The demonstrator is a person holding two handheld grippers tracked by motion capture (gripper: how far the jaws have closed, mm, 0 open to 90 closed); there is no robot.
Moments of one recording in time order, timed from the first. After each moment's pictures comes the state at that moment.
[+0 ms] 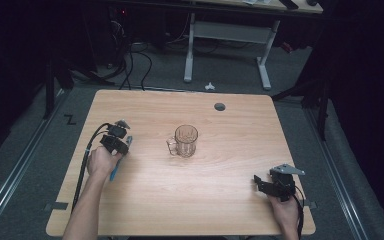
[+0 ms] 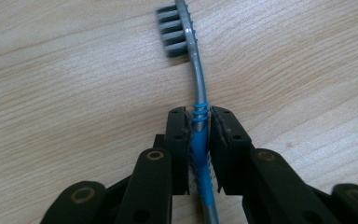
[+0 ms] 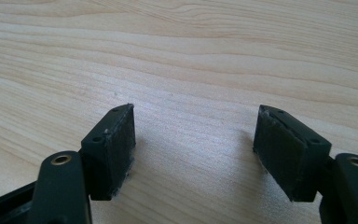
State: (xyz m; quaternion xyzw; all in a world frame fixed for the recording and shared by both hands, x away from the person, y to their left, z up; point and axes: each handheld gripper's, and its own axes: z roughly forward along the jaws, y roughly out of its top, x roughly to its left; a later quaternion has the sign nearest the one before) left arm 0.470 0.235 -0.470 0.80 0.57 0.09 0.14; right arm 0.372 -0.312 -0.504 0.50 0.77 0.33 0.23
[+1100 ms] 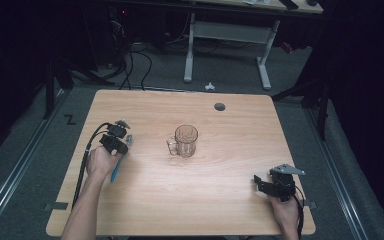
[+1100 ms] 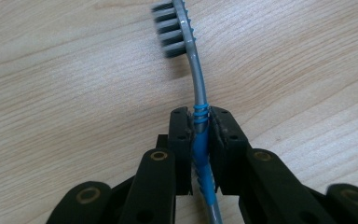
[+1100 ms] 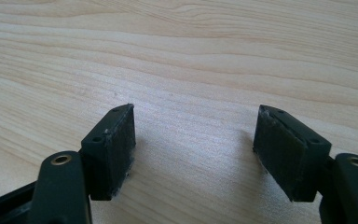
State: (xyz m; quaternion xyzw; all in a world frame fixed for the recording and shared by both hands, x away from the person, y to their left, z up) left arm 0.465 0.234 -0.461 0.81 0.56 0.10 0.14; right arm 0.372 -0.312 -0.504 0.50 0.77 0.33 0.23
